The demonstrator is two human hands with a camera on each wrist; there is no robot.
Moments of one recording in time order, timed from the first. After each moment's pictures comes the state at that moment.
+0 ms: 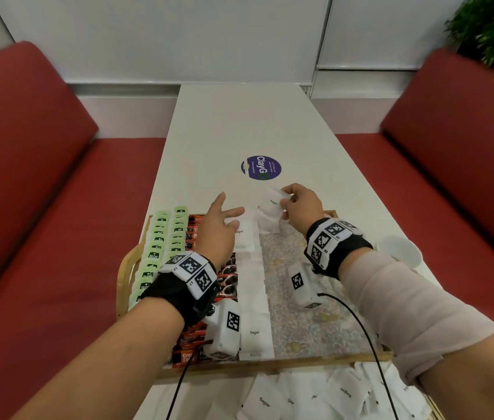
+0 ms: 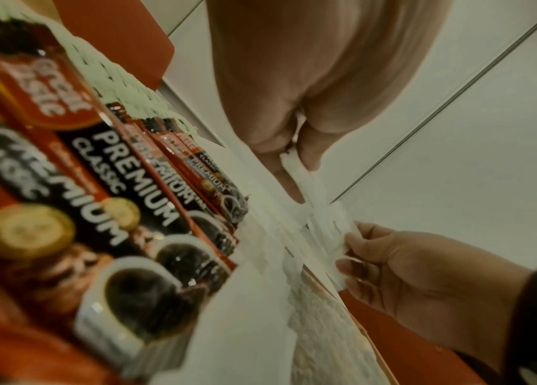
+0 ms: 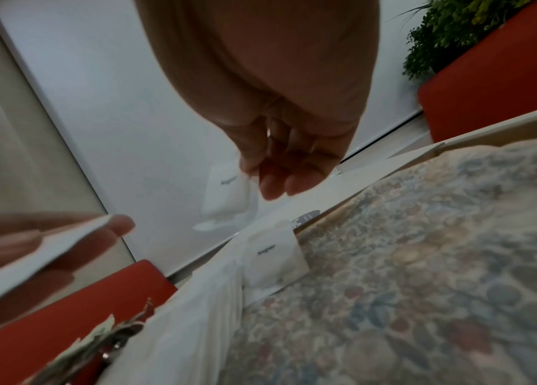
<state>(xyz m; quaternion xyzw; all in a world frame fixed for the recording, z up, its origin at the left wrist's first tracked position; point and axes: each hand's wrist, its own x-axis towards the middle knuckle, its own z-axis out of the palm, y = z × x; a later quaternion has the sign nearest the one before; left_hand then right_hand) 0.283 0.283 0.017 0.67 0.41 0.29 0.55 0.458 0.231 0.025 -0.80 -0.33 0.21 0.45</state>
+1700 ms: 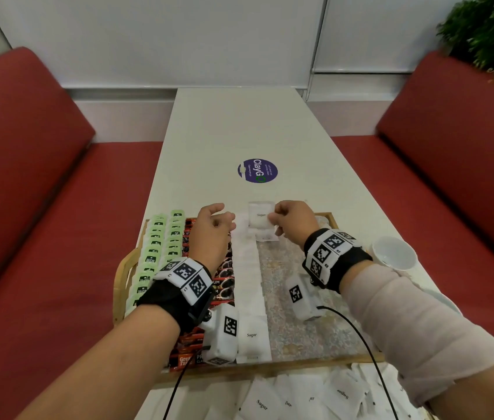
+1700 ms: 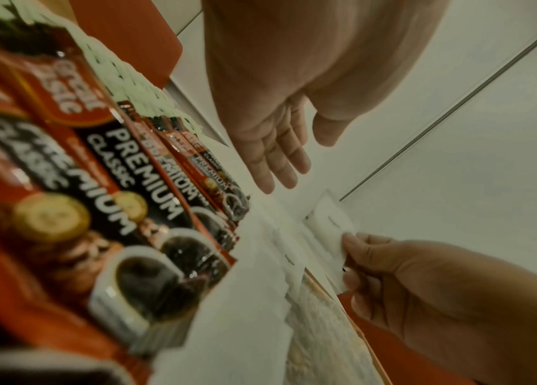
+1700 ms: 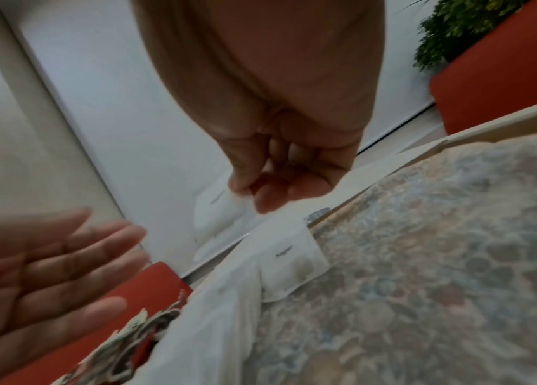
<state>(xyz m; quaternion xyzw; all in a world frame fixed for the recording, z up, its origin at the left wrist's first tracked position) 0.285 0.272 0.030 0.59 0.43 0.36 0.59 0.445 0.216 0.026 -0.79 -0.38 0.25 0.40</state>
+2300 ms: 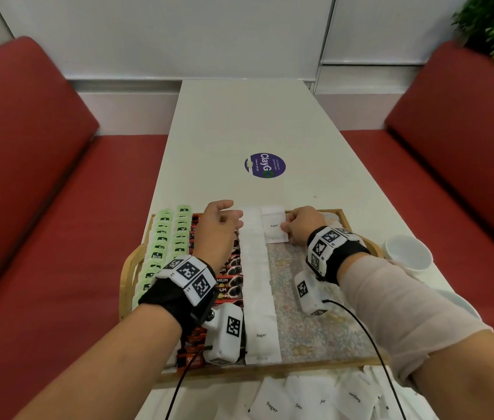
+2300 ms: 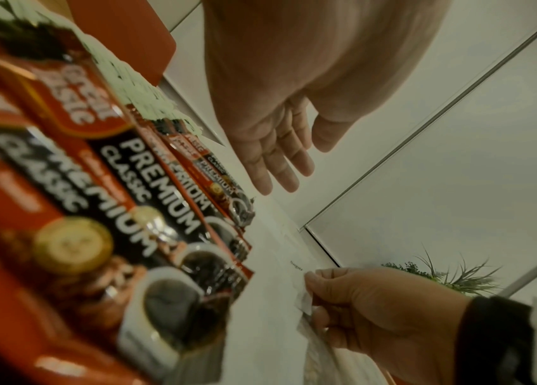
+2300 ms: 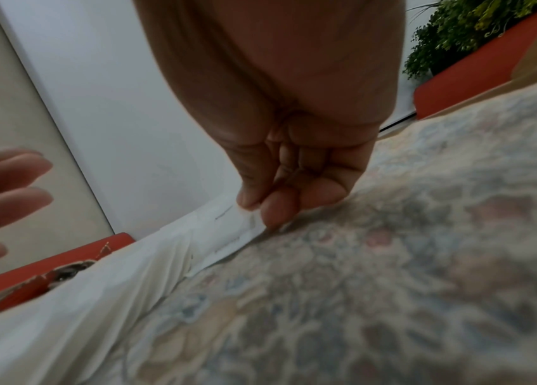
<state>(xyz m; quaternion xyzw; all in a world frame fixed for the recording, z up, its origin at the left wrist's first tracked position) 0.279 0.277 0.028 0.60 0.42 0.34 0.58 0.459 0.233 0.000 -0.87 -0.31 0.28 0.26</state>
